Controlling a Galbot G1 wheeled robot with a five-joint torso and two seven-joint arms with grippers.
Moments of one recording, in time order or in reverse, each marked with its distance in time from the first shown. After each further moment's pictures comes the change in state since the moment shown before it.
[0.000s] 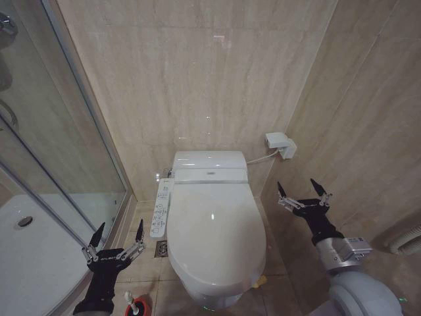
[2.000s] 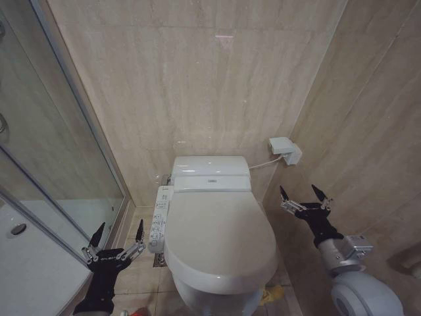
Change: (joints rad) left arm 0.000 0.000 0.000 0.000 0.000 0.000 0.000; right arm 0.035 -0.006 0.025 -0.046 0.074 0.001 0.004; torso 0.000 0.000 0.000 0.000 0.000
